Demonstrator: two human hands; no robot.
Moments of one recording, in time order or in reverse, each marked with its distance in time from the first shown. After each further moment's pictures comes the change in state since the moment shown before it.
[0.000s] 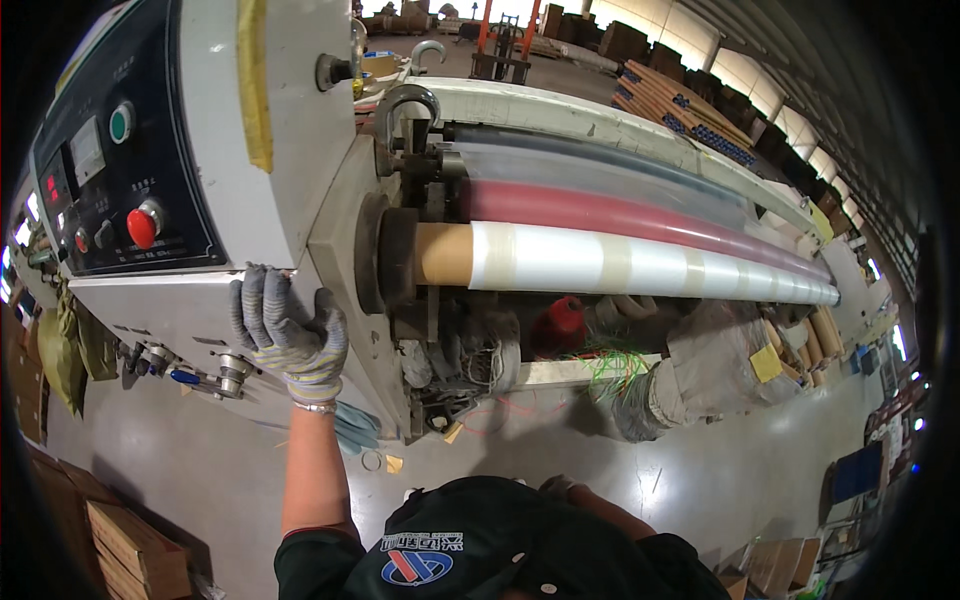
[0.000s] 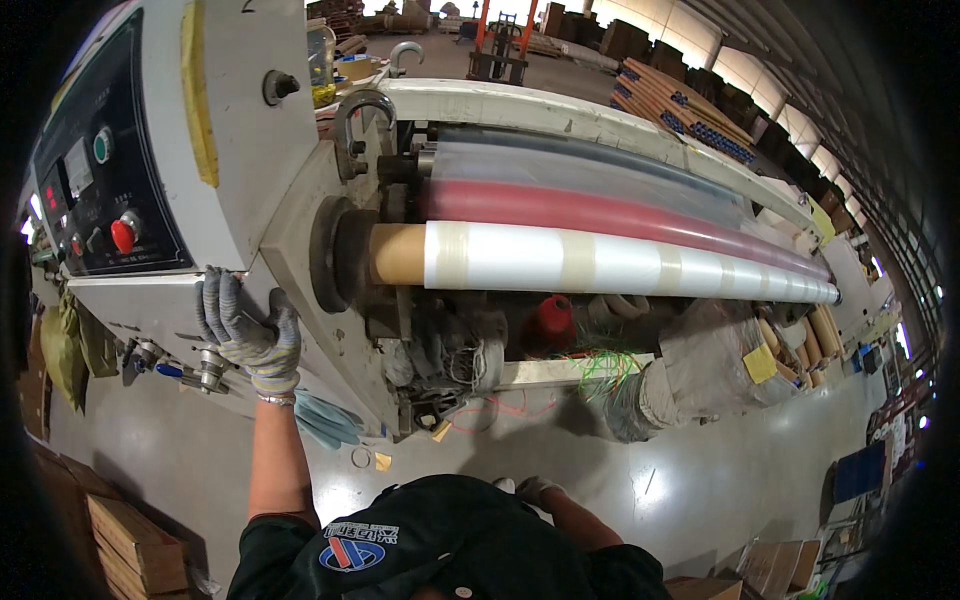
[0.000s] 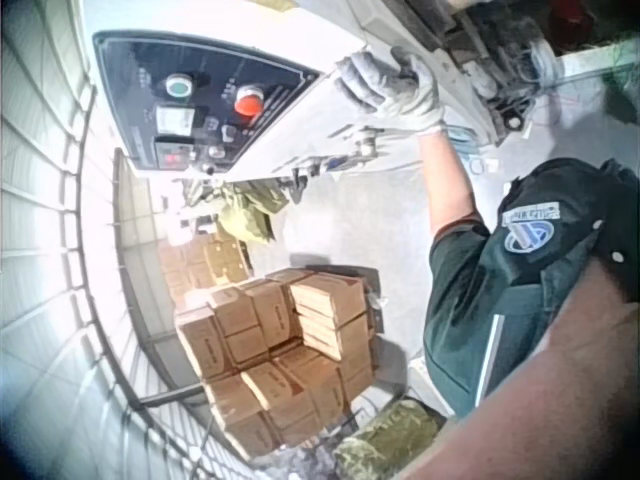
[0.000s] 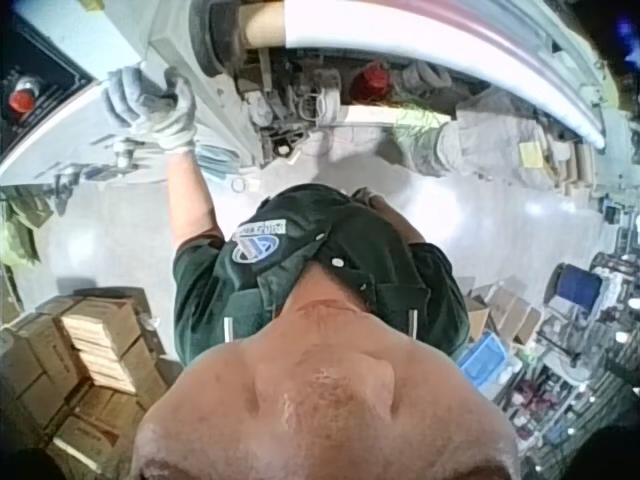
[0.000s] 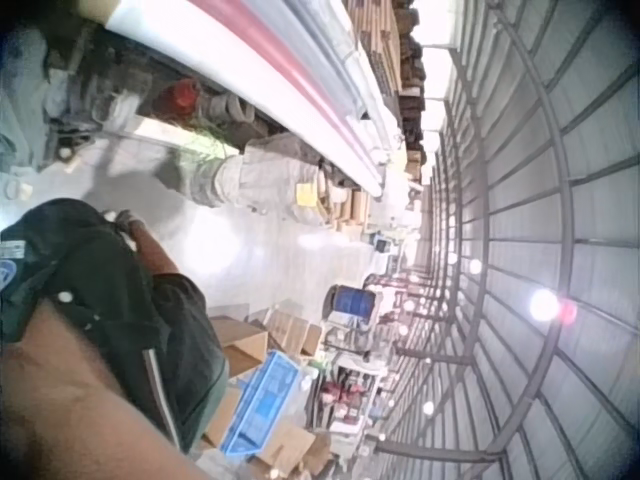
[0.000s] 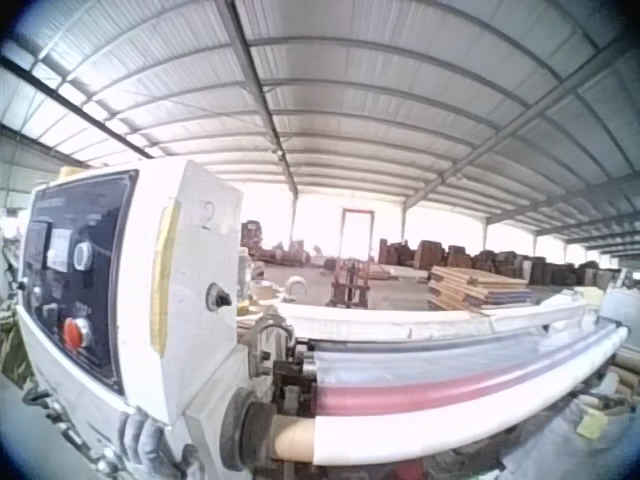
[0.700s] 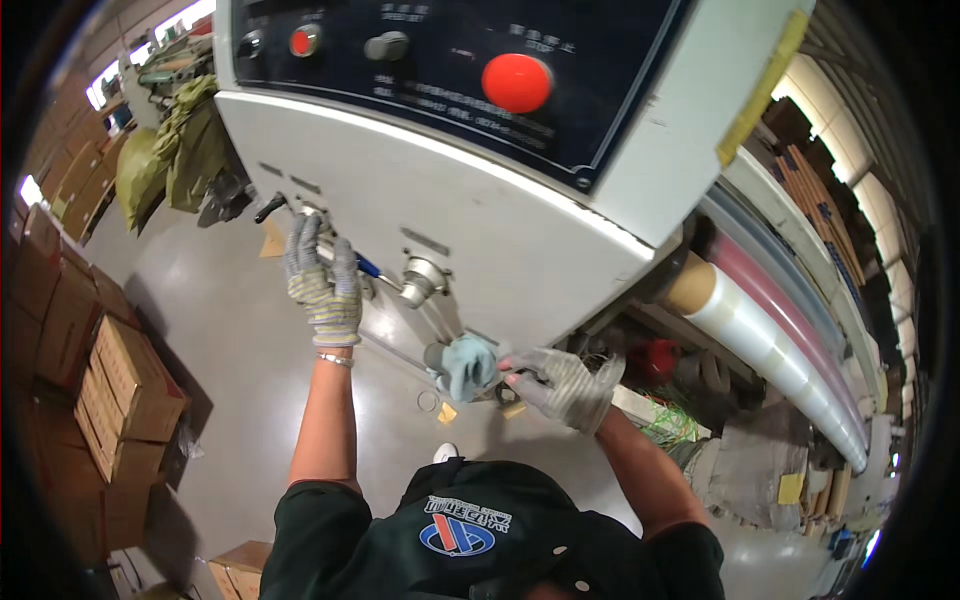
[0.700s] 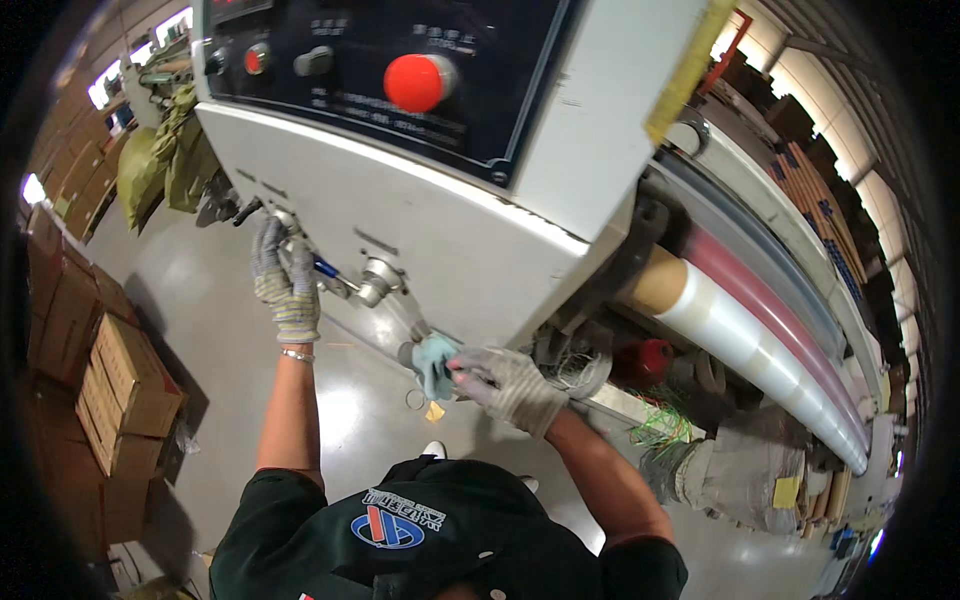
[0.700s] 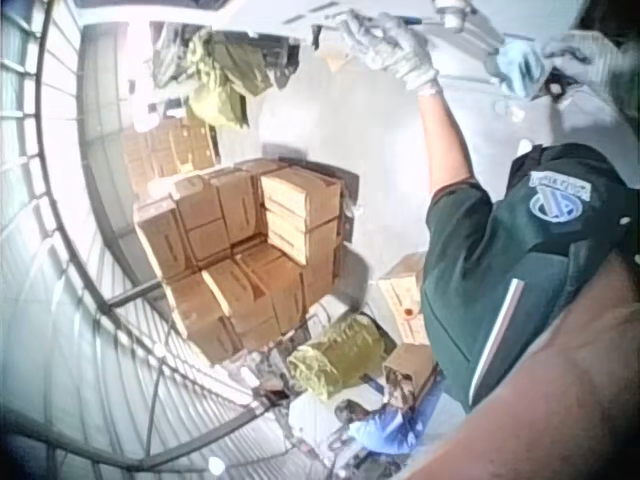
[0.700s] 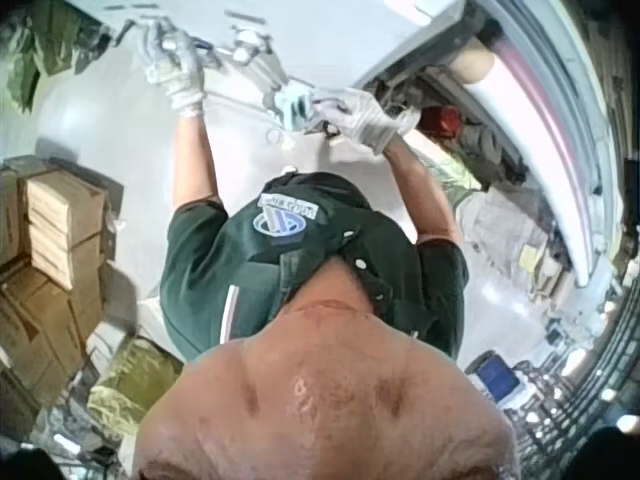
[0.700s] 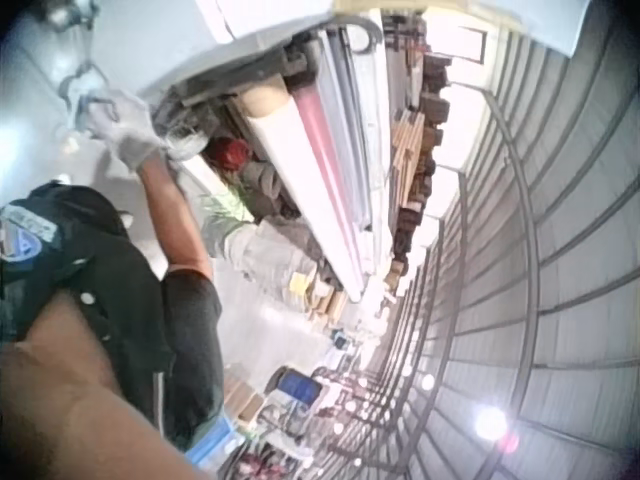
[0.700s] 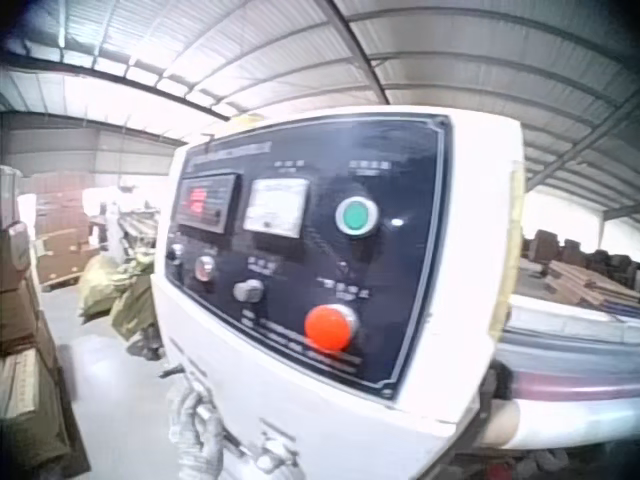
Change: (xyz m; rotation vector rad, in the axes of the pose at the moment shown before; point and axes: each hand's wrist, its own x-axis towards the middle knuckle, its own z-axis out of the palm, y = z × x) left_hand -0.066 -0.220 -0.099 0.090 -0.086 -0.516; right_hand -0.168 -0.424 -0.053 -0.019 -0.053 -1.075
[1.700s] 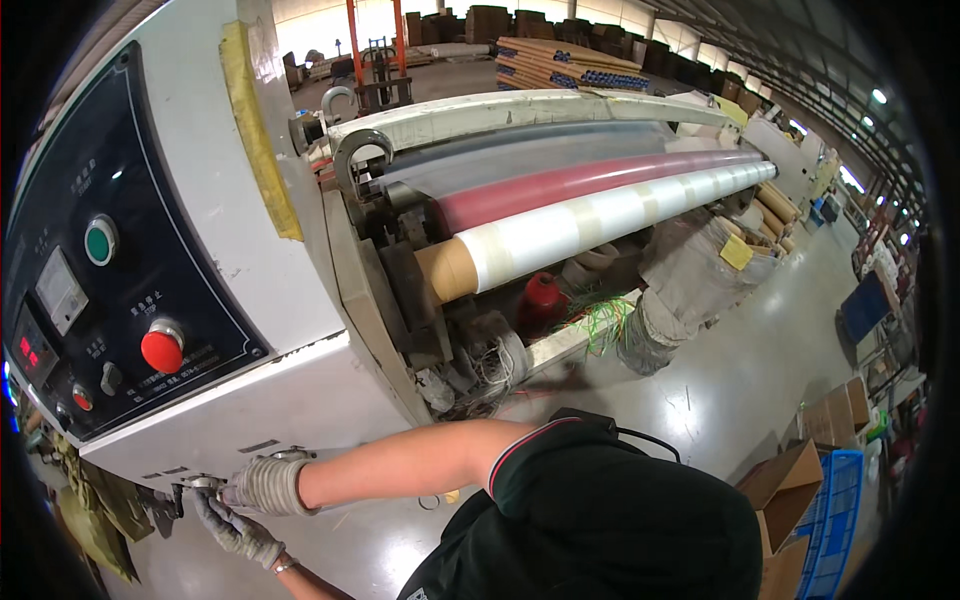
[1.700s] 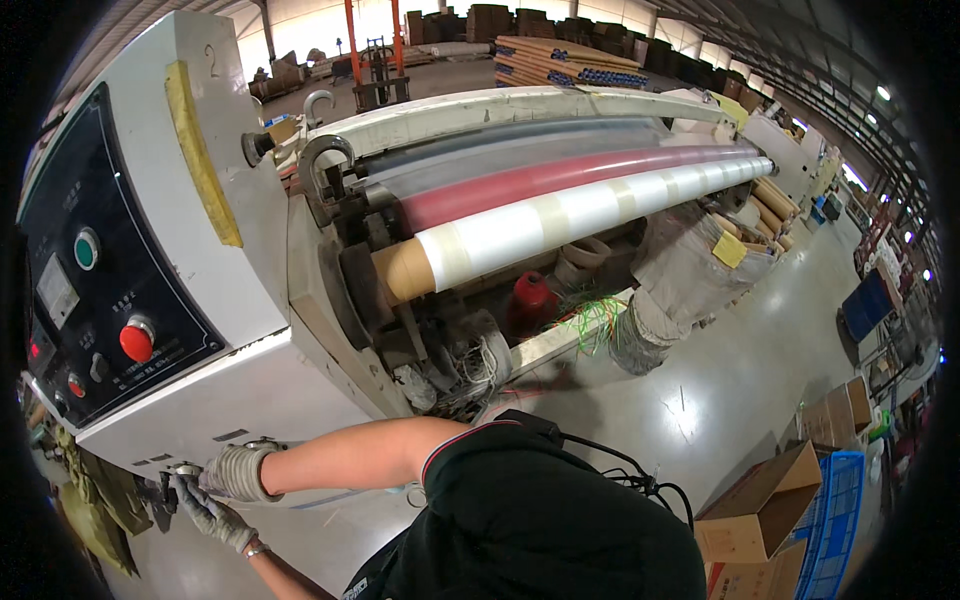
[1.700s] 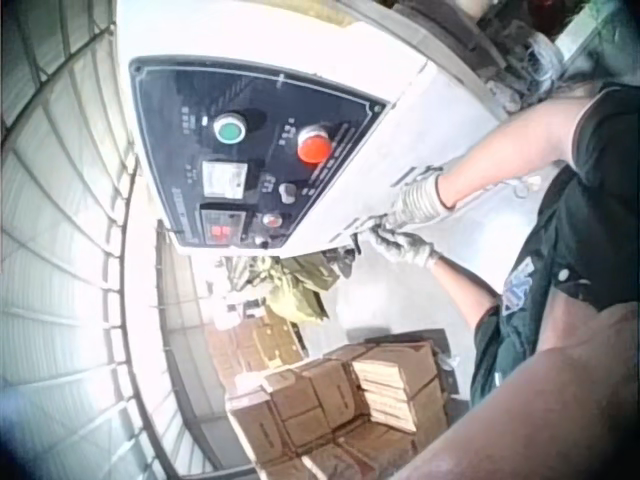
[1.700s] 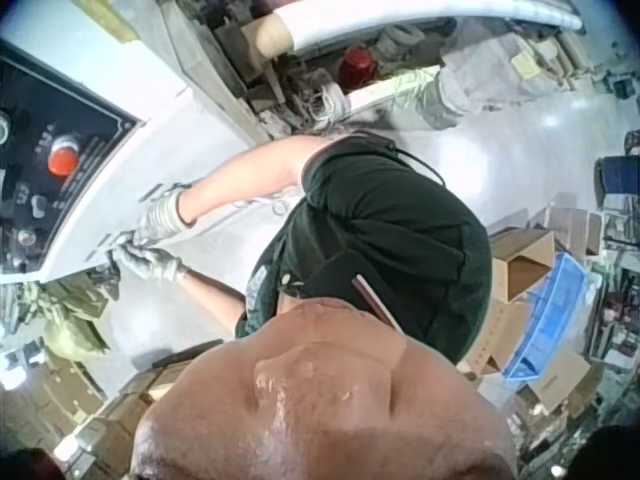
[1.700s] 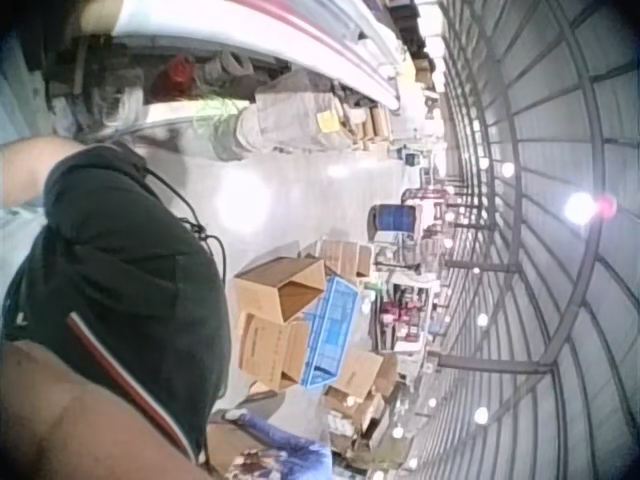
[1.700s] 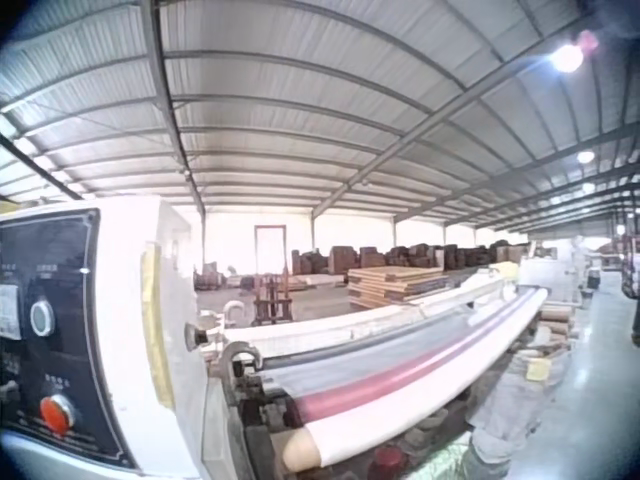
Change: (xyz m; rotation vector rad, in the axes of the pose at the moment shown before) left_hand -0.004 -0.071 0.010 -0.519 -0.221 -0.129; right_hand 0.179 -0.084 0.082 -0.631 0.167 -0.538
